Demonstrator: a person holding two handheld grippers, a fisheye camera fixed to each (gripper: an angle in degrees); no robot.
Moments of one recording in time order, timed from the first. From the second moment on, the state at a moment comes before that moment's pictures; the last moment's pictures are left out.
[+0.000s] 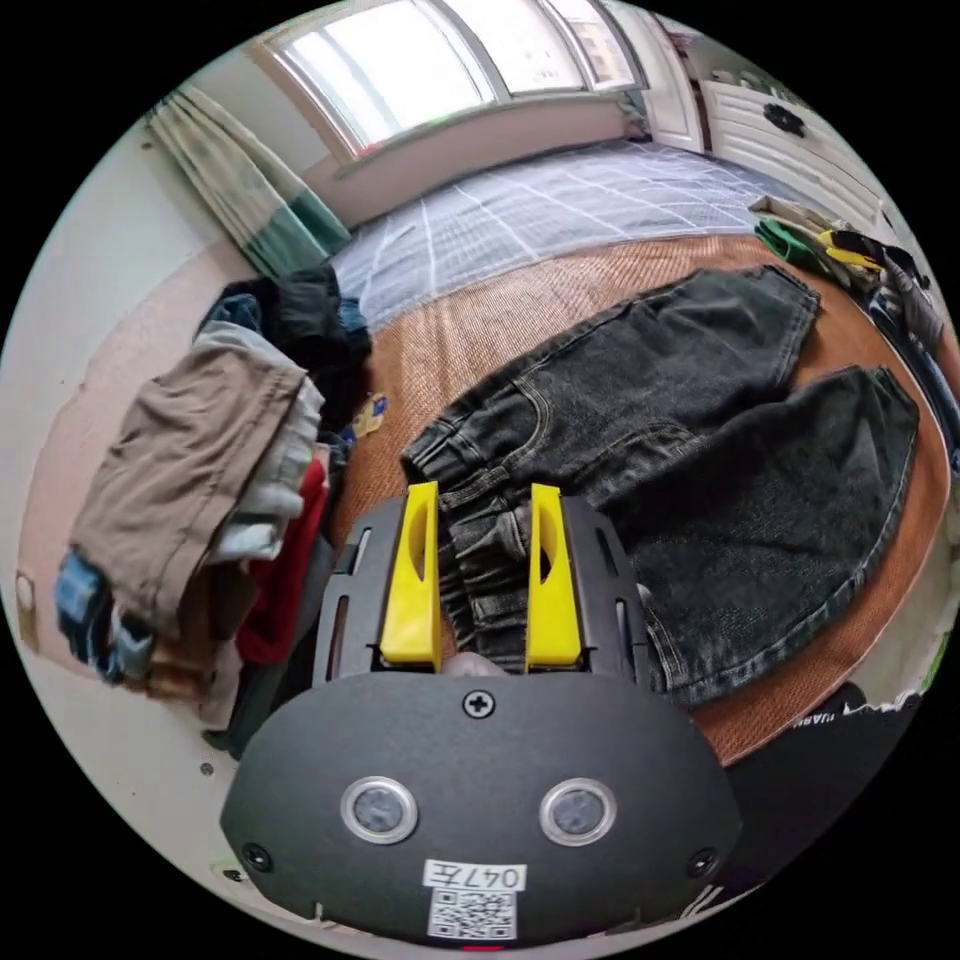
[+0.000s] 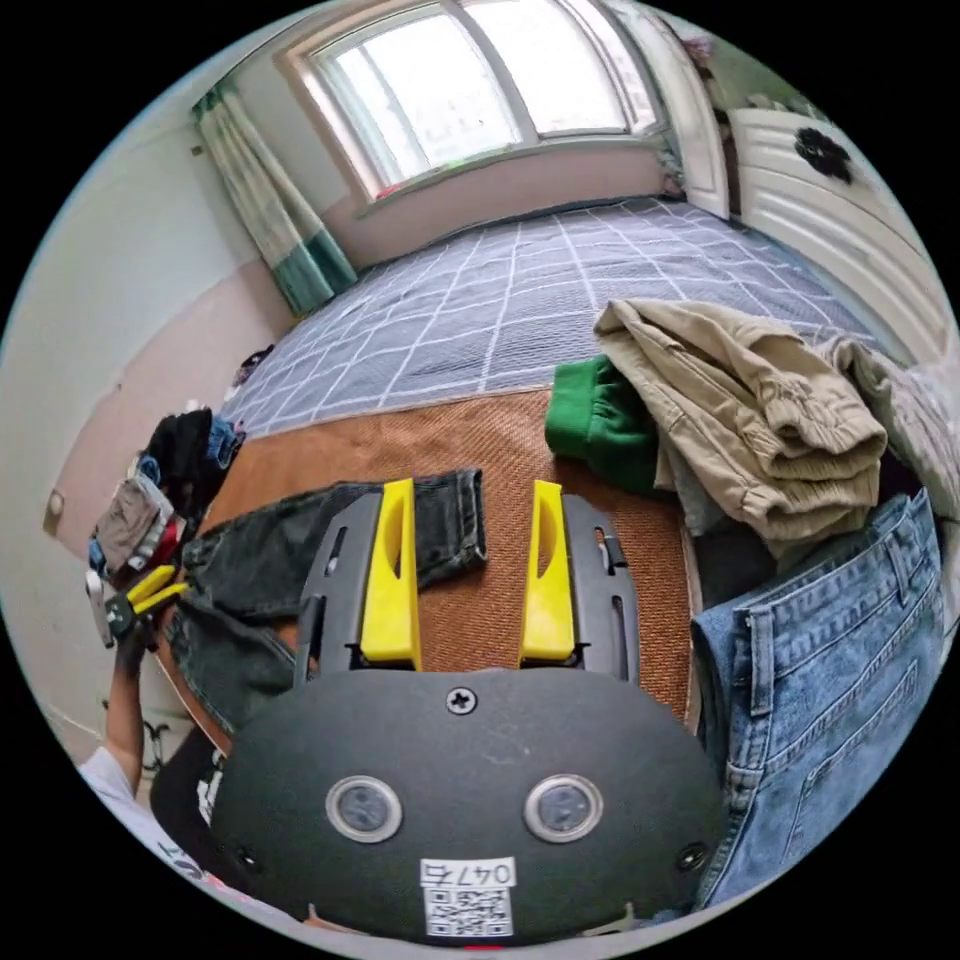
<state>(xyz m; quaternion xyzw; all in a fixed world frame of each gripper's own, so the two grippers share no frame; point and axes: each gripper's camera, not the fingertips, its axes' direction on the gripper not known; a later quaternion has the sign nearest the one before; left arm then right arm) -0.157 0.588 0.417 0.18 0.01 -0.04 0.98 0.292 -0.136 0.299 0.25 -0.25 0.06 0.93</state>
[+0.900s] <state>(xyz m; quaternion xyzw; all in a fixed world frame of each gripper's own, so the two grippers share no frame) -0.255 0.768 0.310 0.11 0.09 -0.04 0.99 0.271 0.073 0.351 0.21 -0.24 0.01 0.95</state>
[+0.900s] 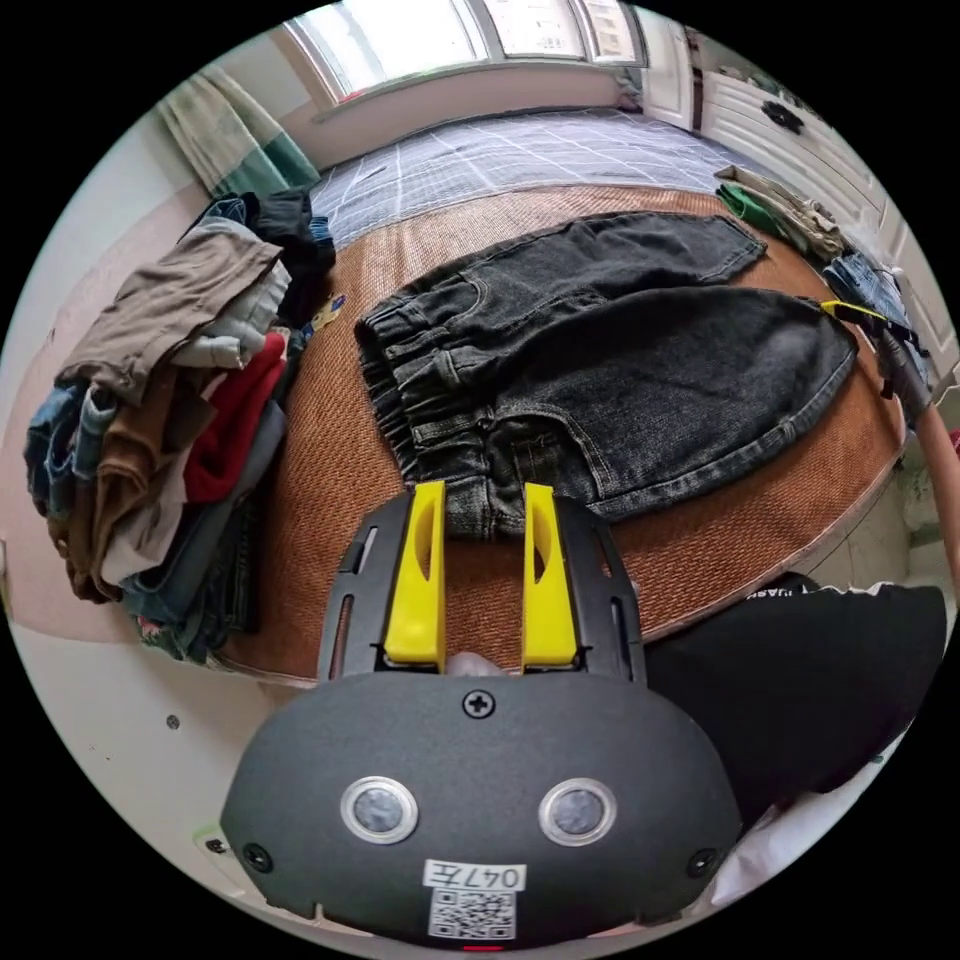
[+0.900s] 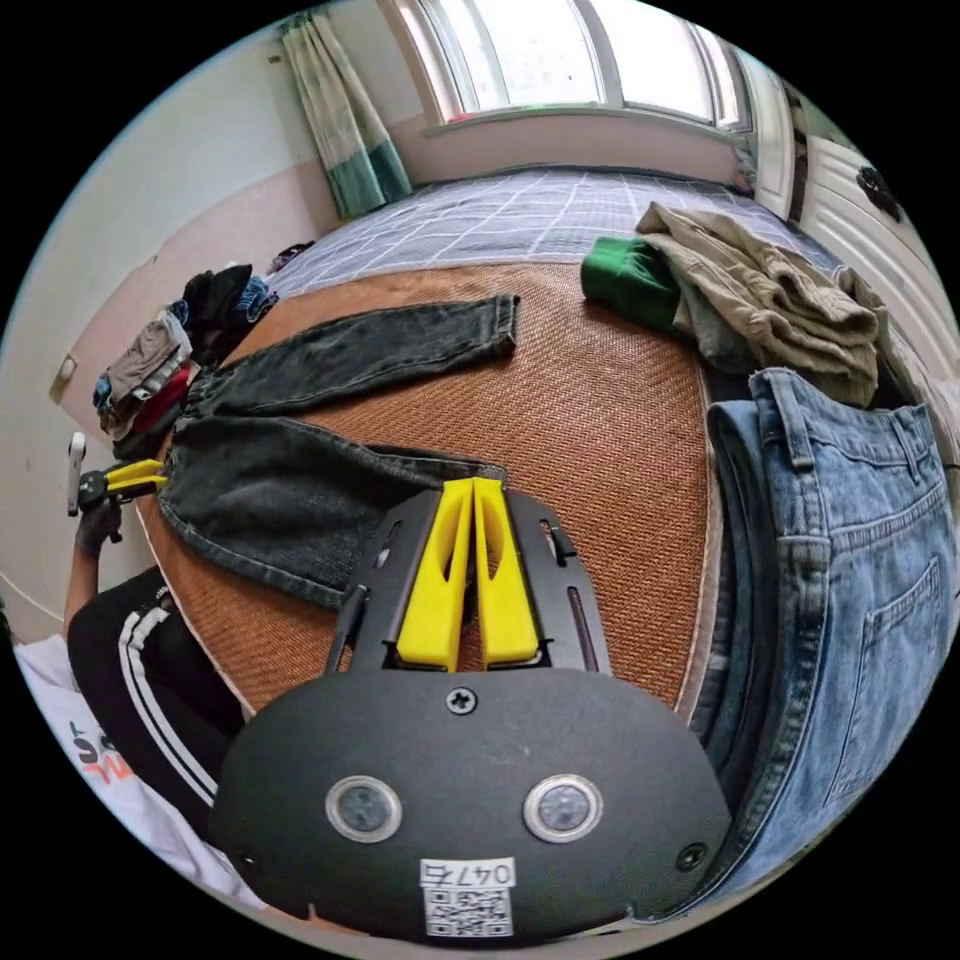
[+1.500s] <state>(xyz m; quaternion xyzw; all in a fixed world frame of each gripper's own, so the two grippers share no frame) -0.112 0.930 0.089 0.23 -0.05 0.09 0.97 0.256 0.277 0.324 0.37 -0.35 -0.04 0.86</state>
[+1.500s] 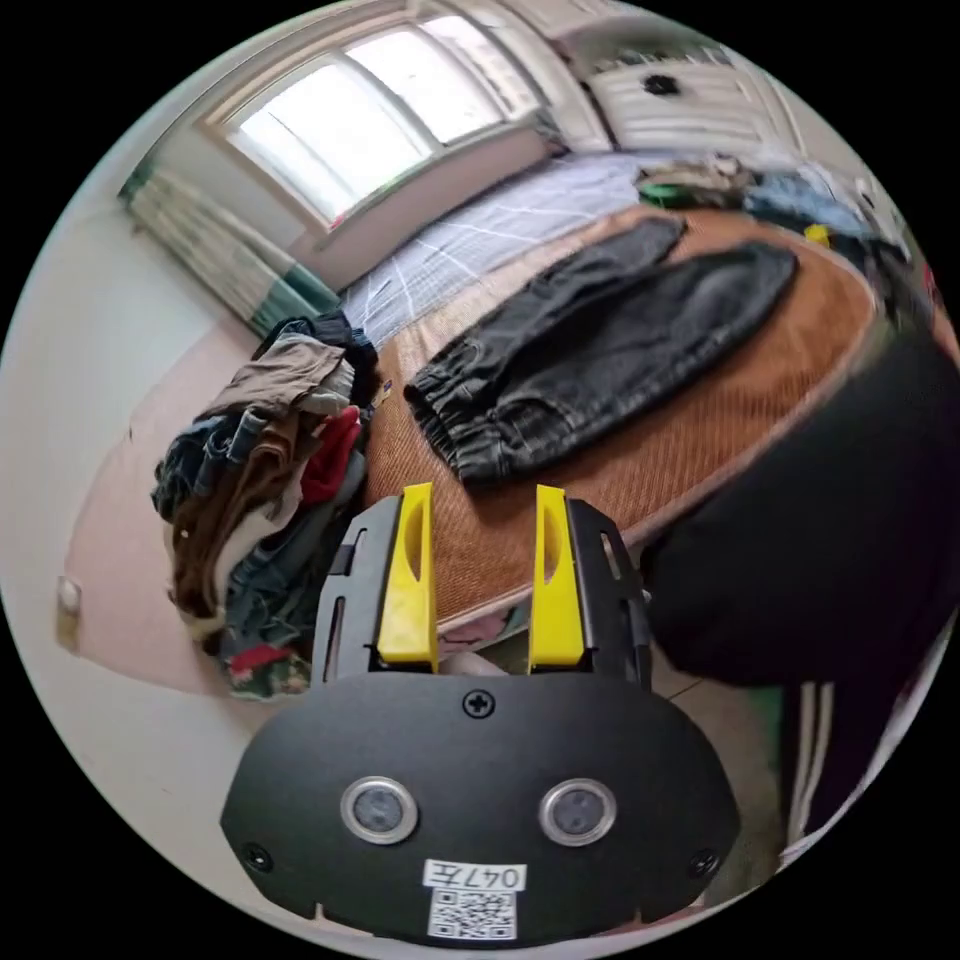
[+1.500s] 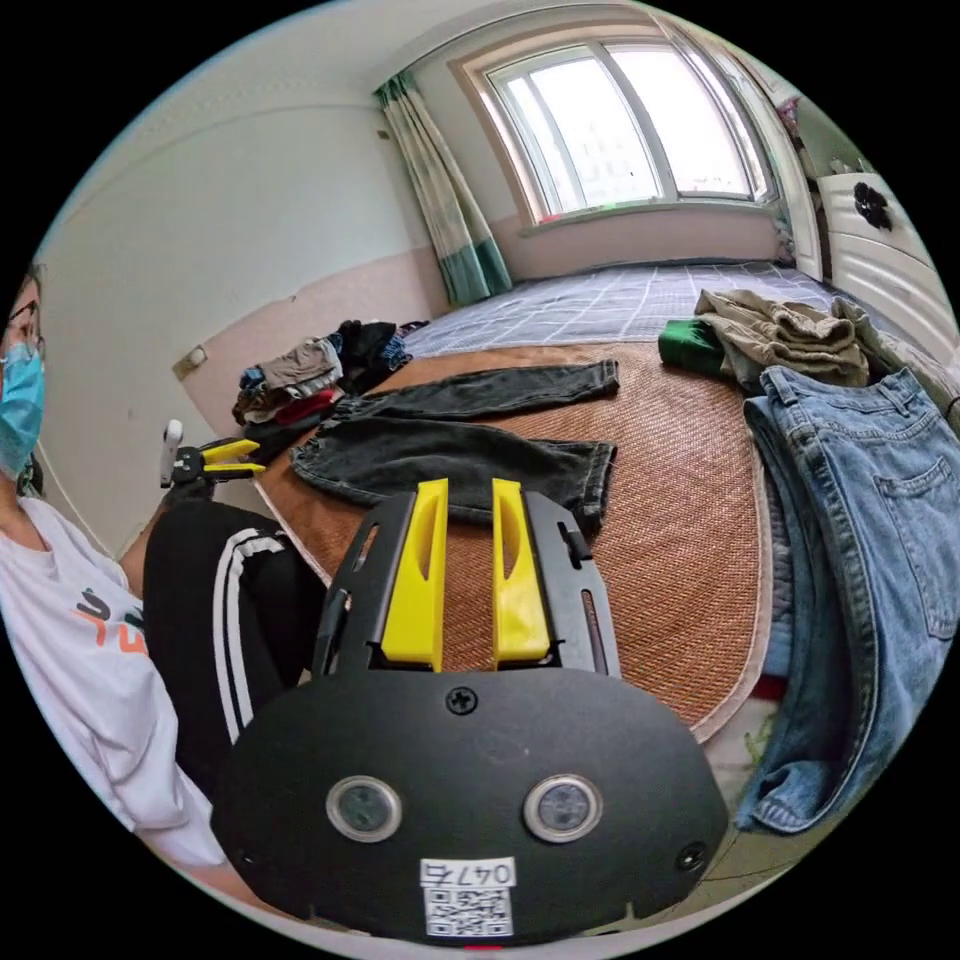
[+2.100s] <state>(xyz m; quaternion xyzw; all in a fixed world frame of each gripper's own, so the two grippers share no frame) 0.111 0.787 0.087 0.22 -0.09 0.31 0.92 0.175 0.258 0.284 0.30 -0.21 -0.13 0.92</state>
